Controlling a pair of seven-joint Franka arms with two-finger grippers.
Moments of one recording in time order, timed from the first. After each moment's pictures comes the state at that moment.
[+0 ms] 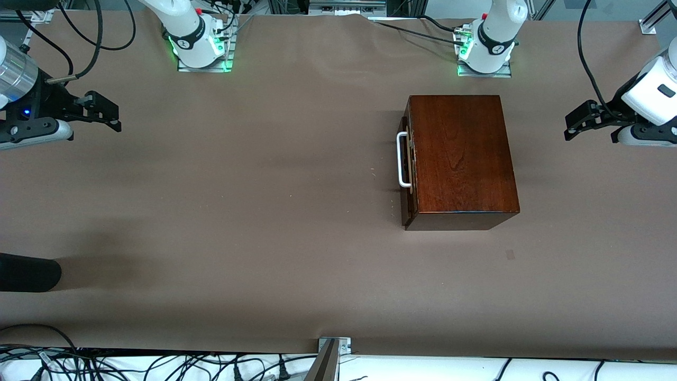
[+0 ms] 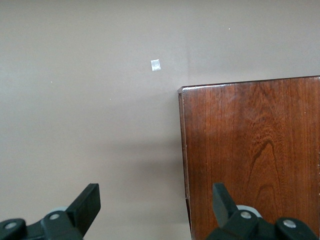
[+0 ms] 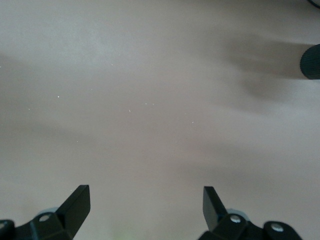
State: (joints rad) left arm -0.09 -0.01 0.05 -1.64 0.03 1.60 0.01; right arm 0.21 0.05 -0.12 -1.53 0.01 1.55 -0.11
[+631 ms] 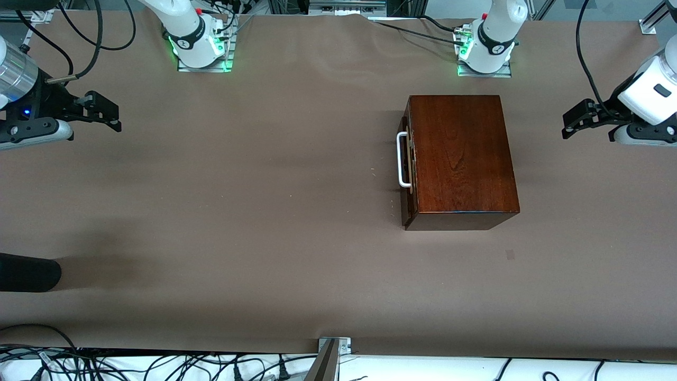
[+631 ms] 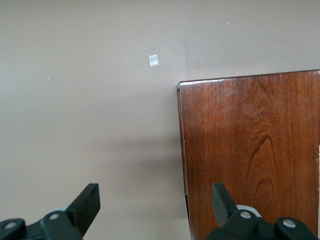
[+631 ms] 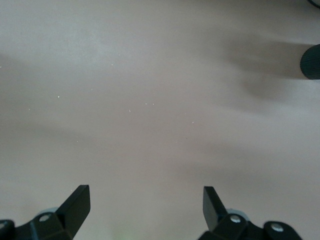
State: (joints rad) left arm -0.09 -0.01 0.04 -1.64 0.03 1.57 0.01; right arm 0.21 0.05 -0.12 -1.53 0.01 1.55 -0.11
